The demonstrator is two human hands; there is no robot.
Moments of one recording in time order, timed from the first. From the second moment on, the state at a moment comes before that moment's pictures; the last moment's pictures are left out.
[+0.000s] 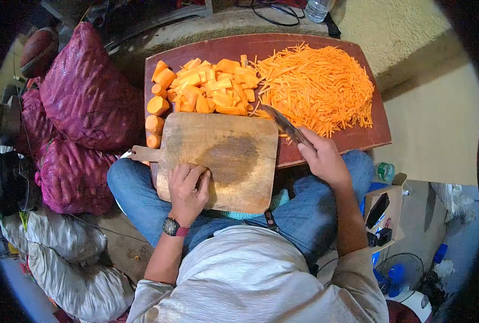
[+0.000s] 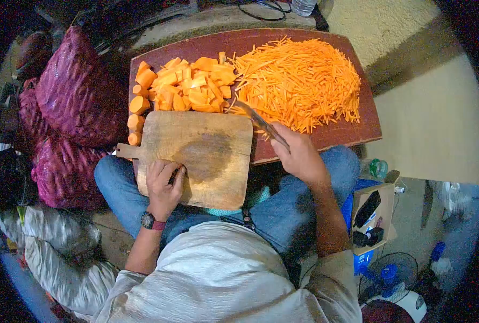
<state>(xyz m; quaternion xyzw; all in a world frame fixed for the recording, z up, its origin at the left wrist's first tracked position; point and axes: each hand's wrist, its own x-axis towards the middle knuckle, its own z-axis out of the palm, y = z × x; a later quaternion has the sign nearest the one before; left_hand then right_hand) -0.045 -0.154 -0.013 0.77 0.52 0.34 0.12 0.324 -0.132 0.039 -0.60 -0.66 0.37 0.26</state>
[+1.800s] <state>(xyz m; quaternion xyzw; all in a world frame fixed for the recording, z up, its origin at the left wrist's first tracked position) -0.040 -0.153 -0.009 0.78 0.53 0.33 0.11 0.377 -0.073 0.052 -0.70 -0.65 0.10 0.28</state>
